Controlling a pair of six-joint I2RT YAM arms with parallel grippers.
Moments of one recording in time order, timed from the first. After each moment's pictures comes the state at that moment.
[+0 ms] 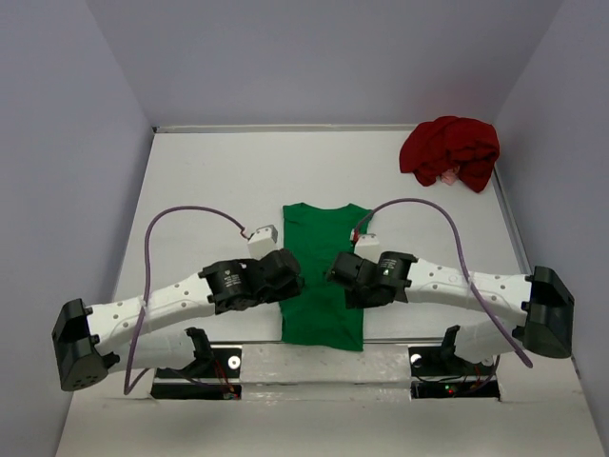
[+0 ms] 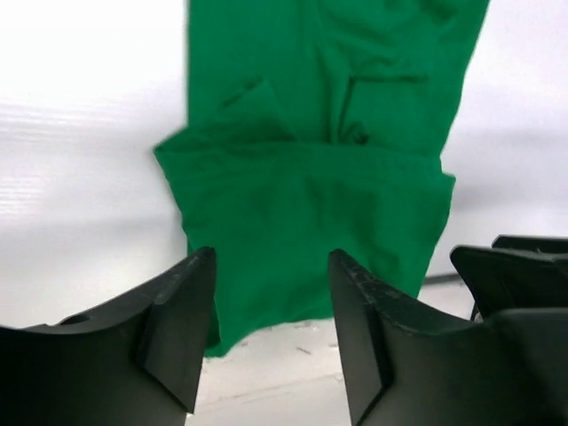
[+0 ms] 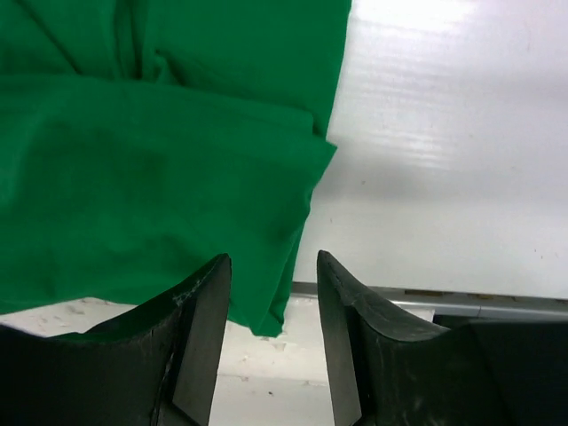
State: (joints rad) left arm -1.17 1.06 0.82 -0.78 -0.40 -1.24; right arm 1.22 1.37 1.01 -0.99 0.41 1.07
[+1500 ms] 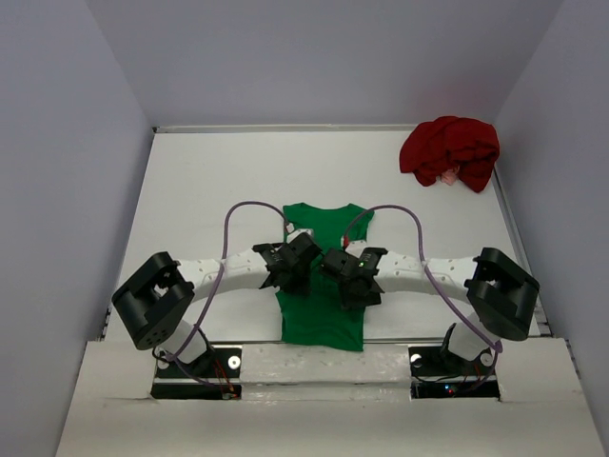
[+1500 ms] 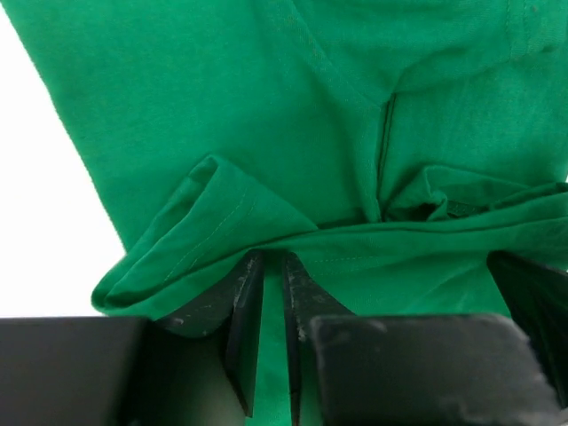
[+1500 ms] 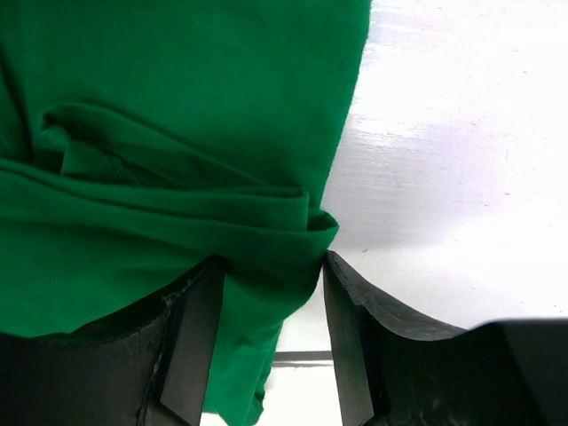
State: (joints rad) left arm -0.95 1.50 0.82 -0.44 -0.10 -0.80; right arm 1.05 1.57 0.95 -0.81 0.31 0.92
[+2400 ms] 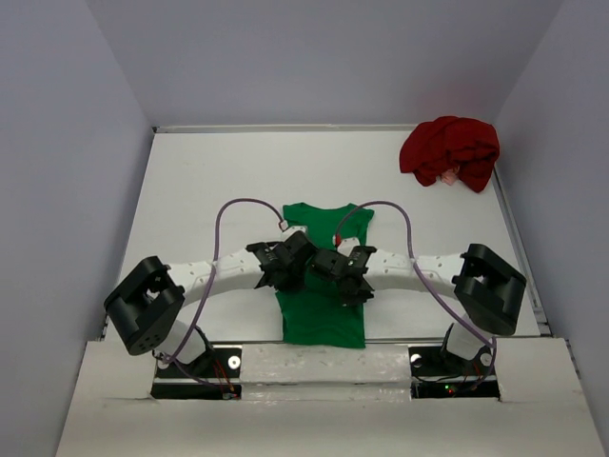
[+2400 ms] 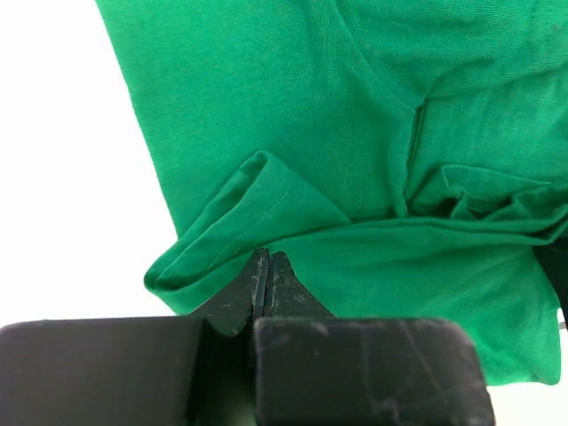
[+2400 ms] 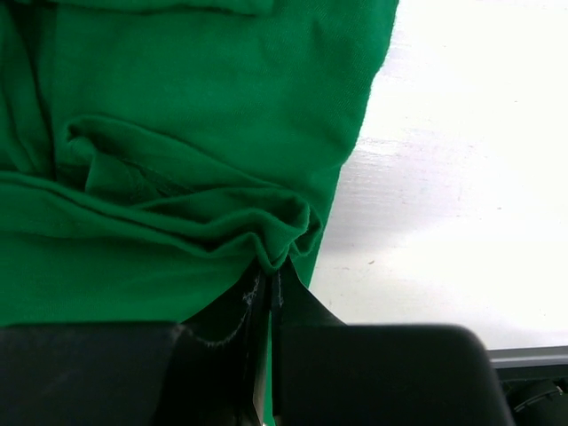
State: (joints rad) left arm -0.93 1.46 0.81 -0.48 -0.16 -0.79; right arm 1.08 1.65 1.02 -0.84 0.36 0.91
